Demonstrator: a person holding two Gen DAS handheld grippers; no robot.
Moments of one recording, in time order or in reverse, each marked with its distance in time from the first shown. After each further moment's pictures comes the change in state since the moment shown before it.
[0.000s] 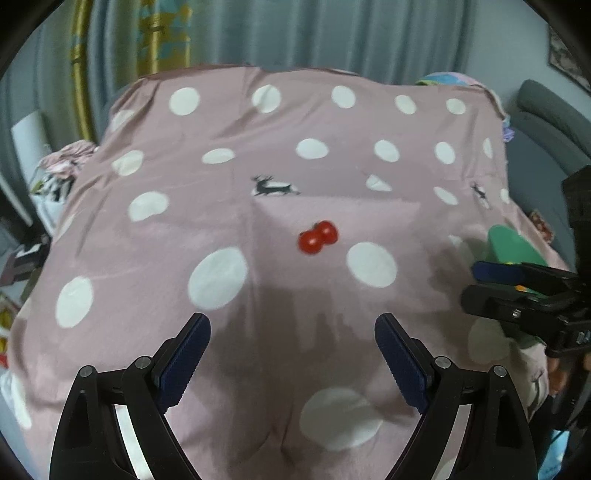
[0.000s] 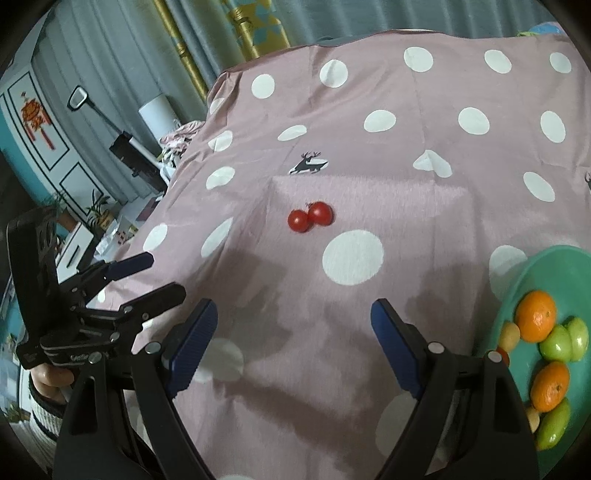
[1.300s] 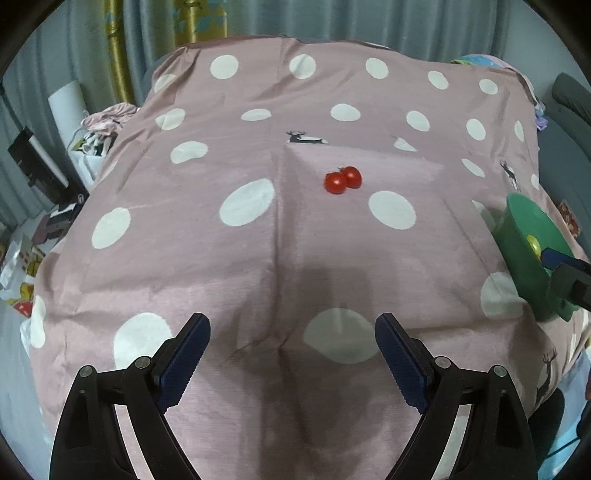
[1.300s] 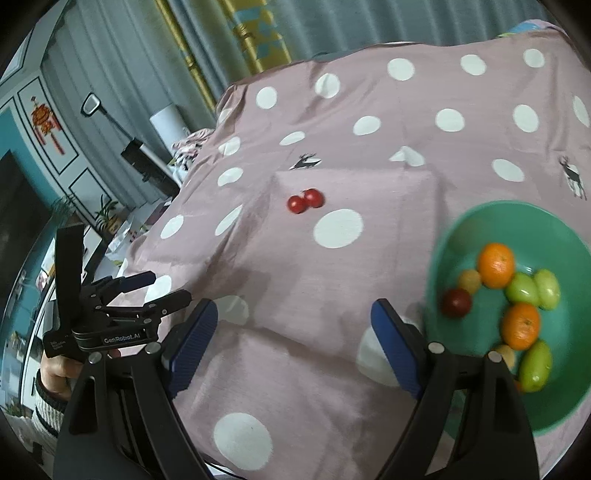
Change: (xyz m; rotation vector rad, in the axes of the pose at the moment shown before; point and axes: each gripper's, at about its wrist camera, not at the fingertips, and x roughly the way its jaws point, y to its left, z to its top) left arm -0.023 -0.016 -0.050 -0.088 0.107 0.162; right arm -0.059 -0.005 -0.047 -0.015 -0.033 0.018
